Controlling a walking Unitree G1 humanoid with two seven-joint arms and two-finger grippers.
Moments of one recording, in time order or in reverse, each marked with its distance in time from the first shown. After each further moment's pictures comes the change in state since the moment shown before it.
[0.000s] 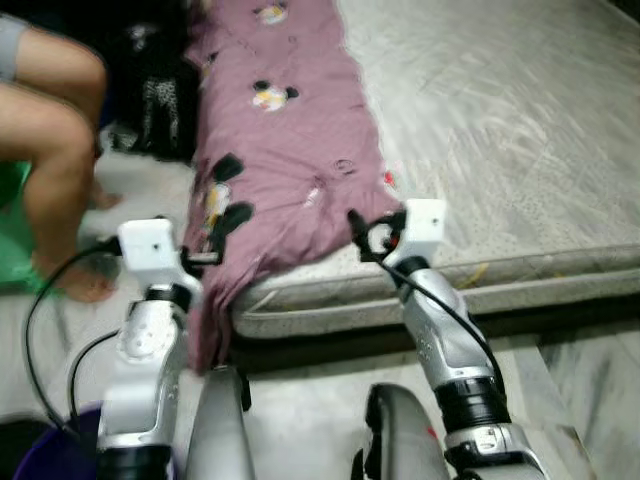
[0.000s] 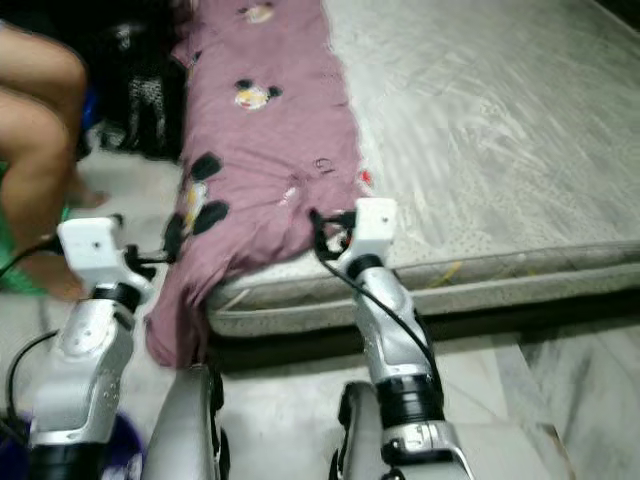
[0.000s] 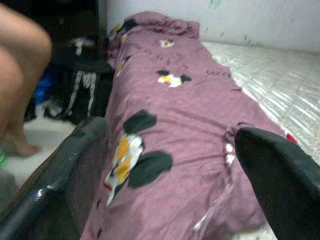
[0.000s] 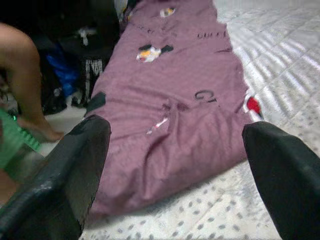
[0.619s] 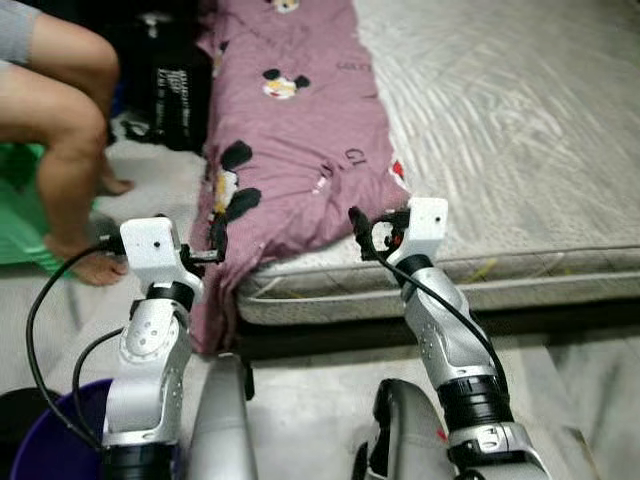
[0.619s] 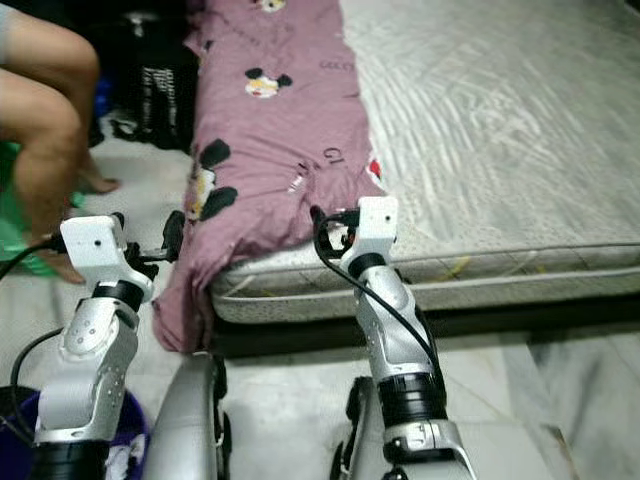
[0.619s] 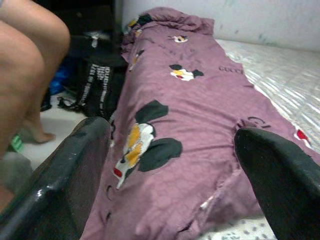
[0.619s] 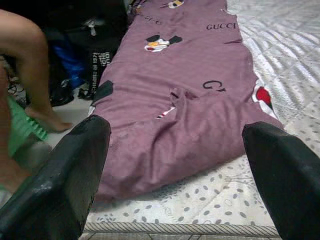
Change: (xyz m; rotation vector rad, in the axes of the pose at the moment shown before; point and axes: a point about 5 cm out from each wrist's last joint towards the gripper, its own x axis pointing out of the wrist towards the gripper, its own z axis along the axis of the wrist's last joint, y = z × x) left arm 0.001 -0.003 0.000 -0.005 0.001 0.007; right arm -0.001 -0.004 0.001 -0.002 -0.002 -0.021
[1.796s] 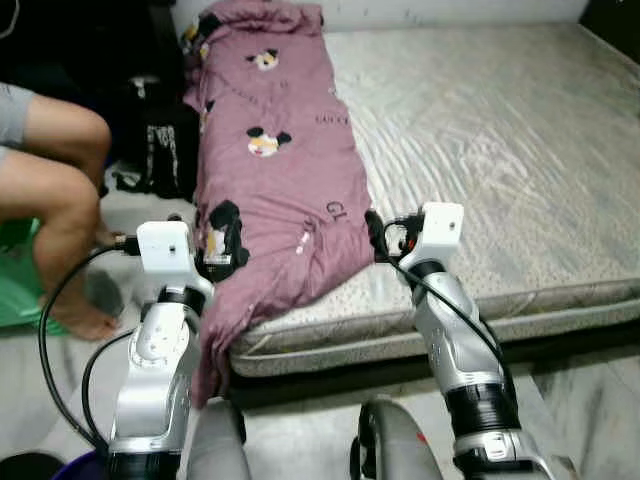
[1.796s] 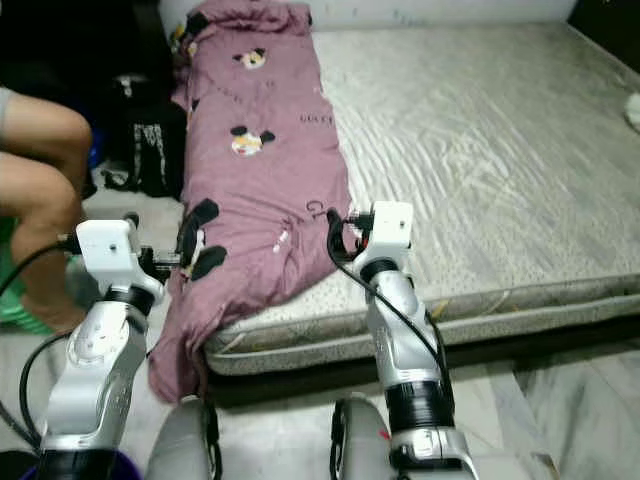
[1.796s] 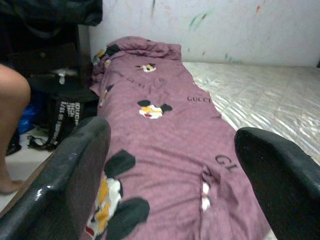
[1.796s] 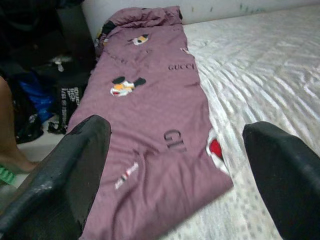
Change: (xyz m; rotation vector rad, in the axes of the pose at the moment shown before) left arm -0.004 -0.007 0.000 0.036 -0.007 -0.041; right arm -0.006 -0.011 -0.003 -0.002 -0.004 -0.070
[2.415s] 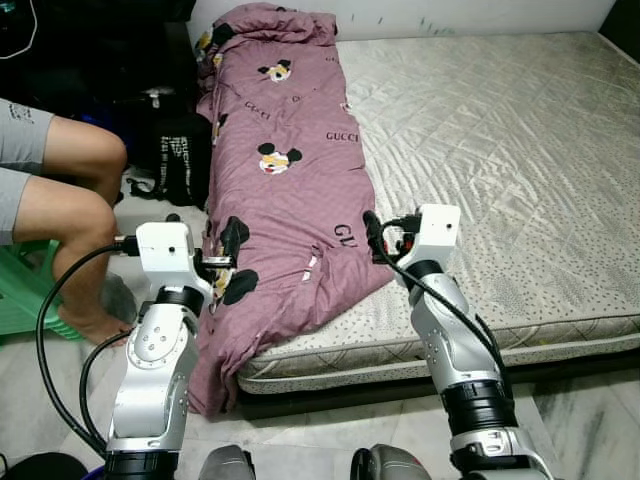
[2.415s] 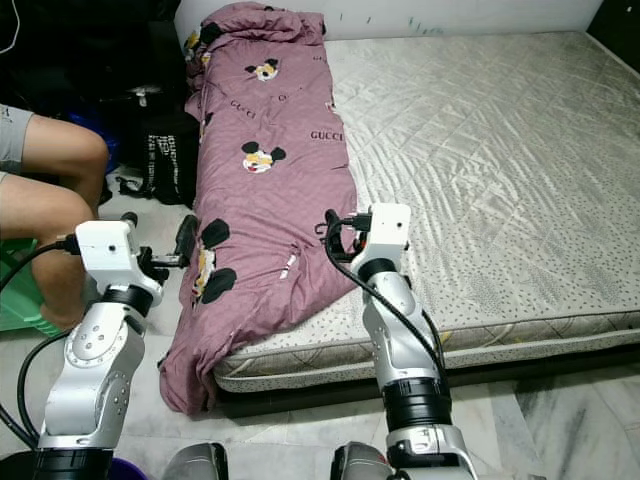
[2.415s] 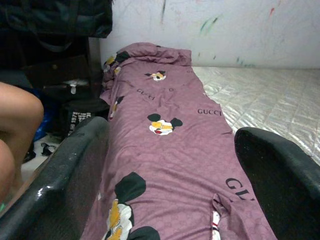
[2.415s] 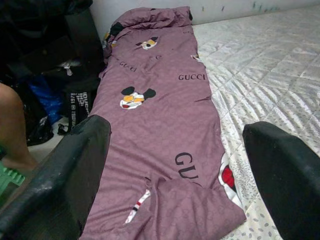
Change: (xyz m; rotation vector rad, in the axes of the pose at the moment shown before) left arm -0.001 0.001 -0.001 0.014 -0.001 -0.004; right arm 0.001 0.001 -0.003 0.003 0.008 -0.006
